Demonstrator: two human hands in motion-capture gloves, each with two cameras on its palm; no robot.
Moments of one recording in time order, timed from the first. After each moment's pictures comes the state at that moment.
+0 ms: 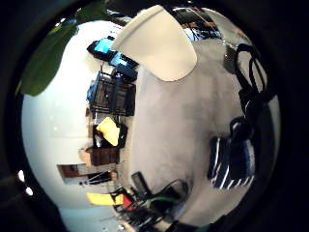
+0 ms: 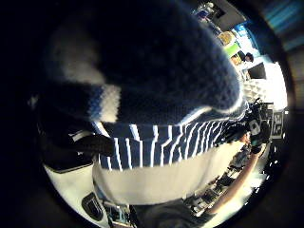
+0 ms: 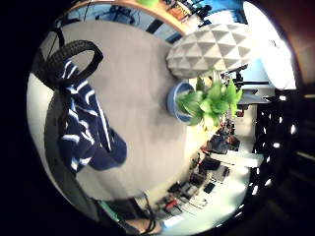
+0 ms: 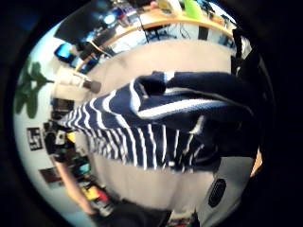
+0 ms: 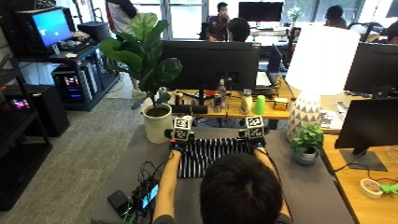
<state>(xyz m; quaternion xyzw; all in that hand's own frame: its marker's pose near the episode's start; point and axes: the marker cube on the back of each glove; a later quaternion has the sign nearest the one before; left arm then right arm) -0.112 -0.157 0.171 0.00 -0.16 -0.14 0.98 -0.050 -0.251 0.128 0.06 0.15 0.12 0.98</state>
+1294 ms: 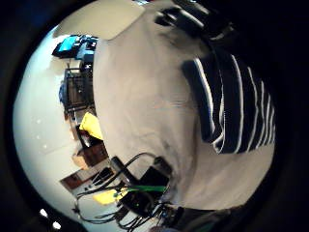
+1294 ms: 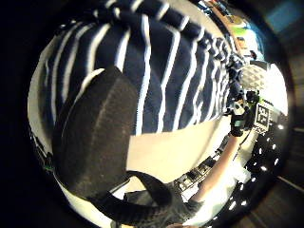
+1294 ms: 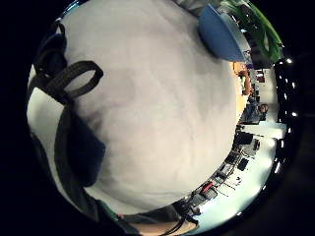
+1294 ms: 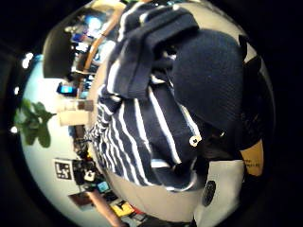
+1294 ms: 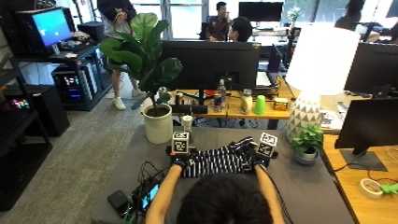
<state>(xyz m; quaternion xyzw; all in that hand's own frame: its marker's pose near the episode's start) -0.086 -0.086 0.209 -0.12 -0.05 -0.11 0.99 -0.045 -0.185 0.193 0.00 -0.05 0.28 0.96</state>
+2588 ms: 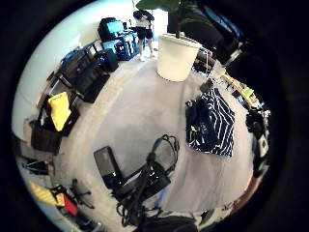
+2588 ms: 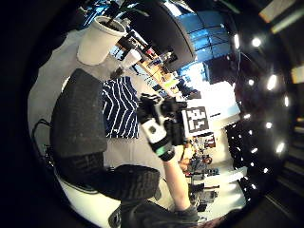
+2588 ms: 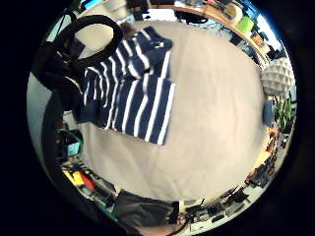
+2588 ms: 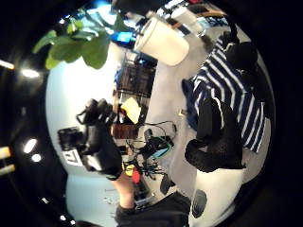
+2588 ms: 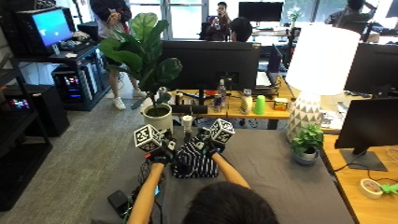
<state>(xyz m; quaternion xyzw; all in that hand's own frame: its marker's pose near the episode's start) -0.165 -0.057 0.121 0.17 0.17 -0.19 0.95 -0.319 -0.215 0.126 0.10 -0.24 -0.08 0.96</state>
